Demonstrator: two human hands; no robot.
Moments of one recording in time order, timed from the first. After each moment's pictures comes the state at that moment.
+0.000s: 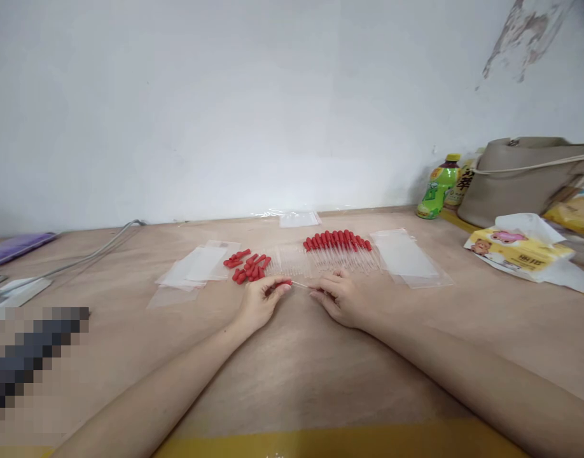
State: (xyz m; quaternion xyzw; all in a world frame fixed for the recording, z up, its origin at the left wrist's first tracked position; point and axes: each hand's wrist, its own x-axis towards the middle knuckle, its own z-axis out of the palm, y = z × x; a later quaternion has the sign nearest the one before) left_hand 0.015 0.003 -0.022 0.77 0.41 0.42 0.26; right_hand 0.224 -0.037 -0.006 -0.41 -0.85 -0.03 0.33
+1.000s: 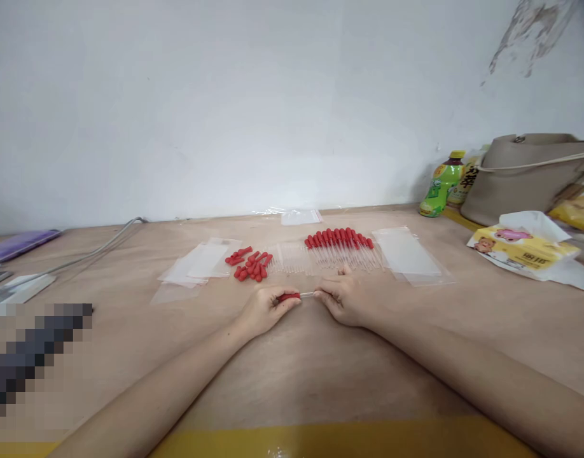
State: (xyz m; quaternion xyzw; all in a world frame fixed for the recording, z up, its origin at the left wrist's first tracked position) left_hand 0.016 -0.014 -0.013 0.86 0.33 0.35 0.19; right_hand 0.224 -0.045 0.009 -0.43 -0.87 -0.05 0.26
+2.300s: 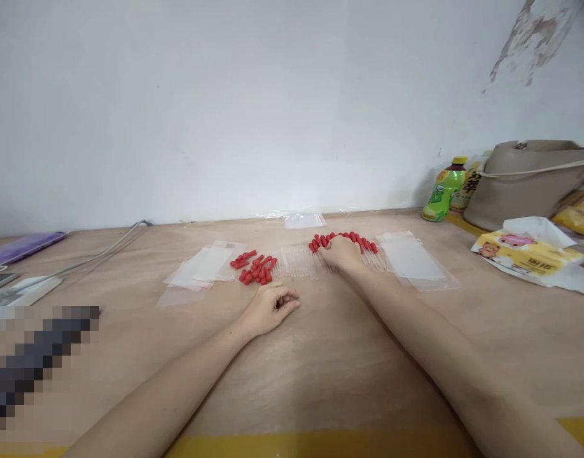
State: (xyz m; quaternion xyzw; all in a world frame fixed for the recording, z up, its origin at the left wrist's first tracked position) left_hand 0.008 -0.005 -0.009 0.88 0.34 0.28 0.16; right_hand 0.222 0.065 0.019 -0.75 -0.63 0.04 0.20
